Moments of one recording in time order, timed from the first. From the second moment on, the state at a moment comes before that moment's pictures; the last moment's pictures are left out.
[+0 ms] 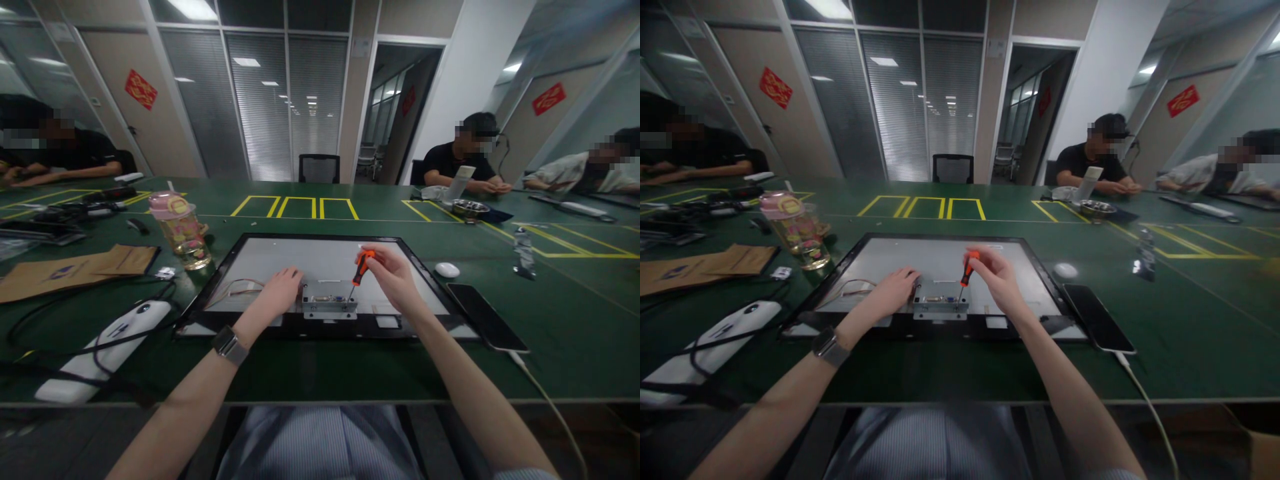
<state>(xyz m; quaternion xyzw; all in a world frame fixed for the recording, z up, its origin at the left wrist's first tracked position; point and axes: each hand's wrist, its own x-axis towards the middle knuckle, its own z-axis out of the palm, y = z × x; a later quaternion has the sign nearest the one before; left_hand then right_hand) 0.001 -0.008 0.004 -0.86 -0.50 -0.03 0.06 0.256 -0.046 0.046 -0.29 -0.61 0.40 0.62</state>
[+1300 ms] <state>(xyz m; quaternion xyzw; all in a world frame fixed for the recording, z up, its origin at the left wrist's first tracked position) 0.000 -0.007 0.002 -0.86 -0.50 -0.03 0.07 0.253 -0.048 0.049 -0.23 -0.57 0.49 0.62</state>
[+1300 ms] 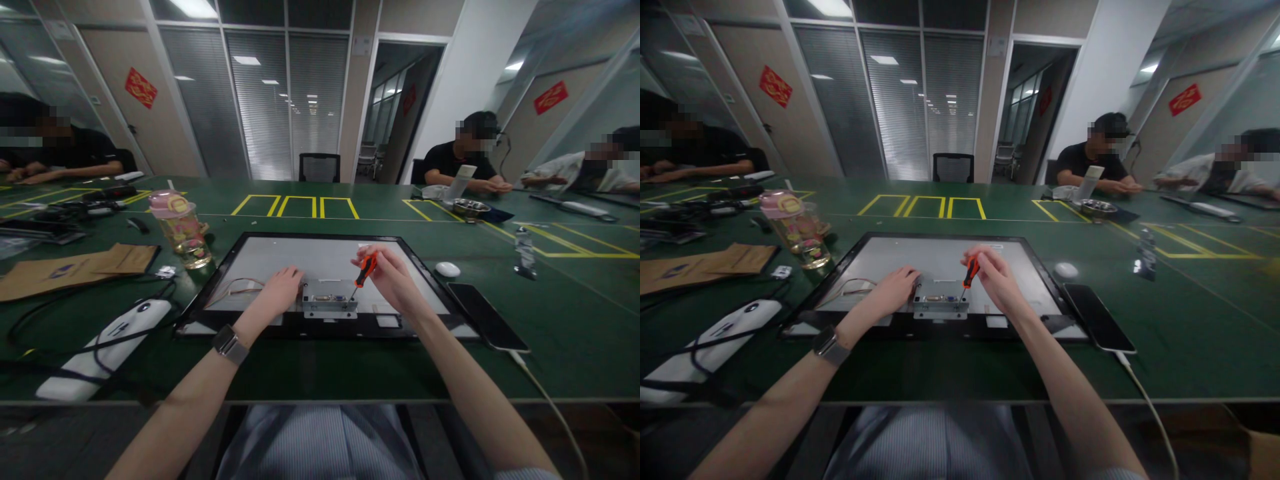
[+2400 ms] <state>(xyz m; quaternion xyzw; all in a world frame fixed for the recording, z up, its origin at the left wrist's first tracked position) 0.000 -0.005 0.001 -0.86 -0.50 -0.03 0.07 0.254 -0.050 0.050 -0.27 -0.63 0.42 0.60</state>
